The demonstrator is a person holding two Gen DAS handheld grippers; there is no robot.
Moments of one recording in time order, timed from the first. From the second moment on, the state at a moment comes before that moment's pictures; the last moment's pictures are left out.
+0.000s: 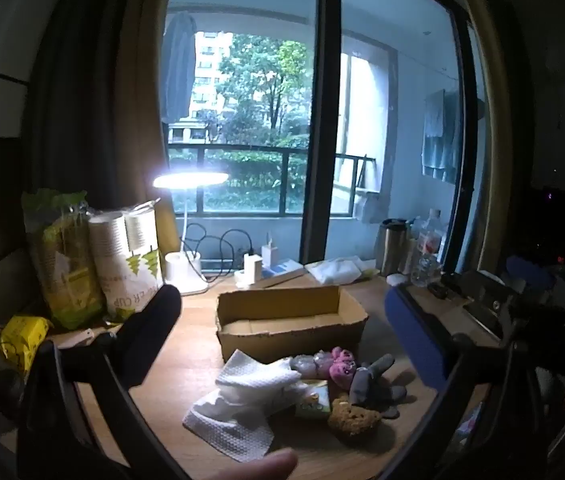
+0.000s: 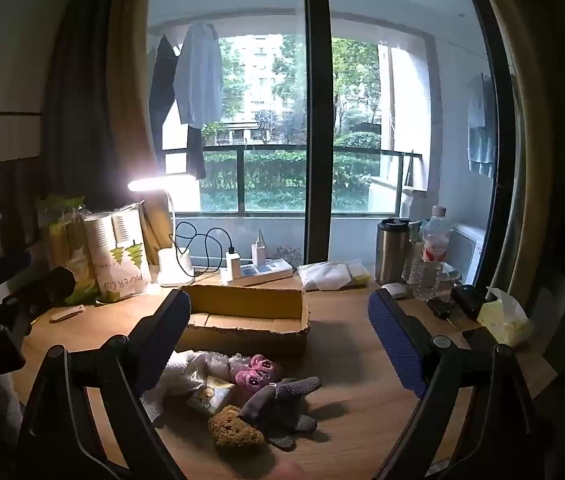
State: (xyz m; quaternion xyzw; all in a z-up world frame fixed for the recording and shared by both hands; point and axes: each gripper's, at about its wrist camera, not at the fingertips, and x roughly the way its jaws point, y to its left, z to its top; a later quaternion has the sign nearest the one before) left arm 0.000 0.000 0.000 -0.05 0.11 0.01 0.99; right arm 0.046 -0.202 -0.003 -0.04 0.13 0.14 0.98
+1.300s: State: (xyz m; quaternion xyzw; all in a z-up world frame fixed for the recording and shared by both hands) left arm 0.000 -0.006 0.004 -0.05 0.13 -0.01 0.99; right arm 0.046 -0.202 0.003 -0.04 0.14 0.15 0.98
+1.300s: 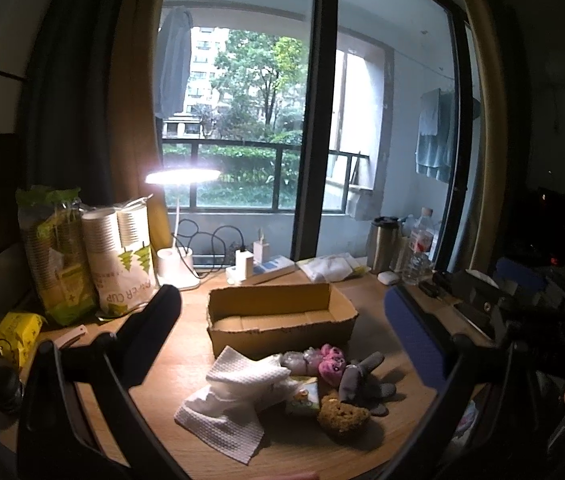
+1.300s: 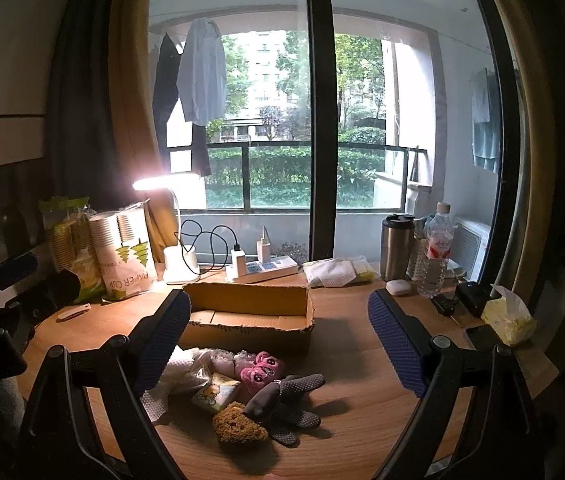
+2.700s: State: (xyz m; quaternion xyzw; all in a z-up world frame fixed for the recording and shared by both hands) left arm 0.002 -0.002 0.001 -0.06 0.14 -0.03 0.99; right arm 0.048 -0.199 0.000 -0.05 0.15 0.15 0.98
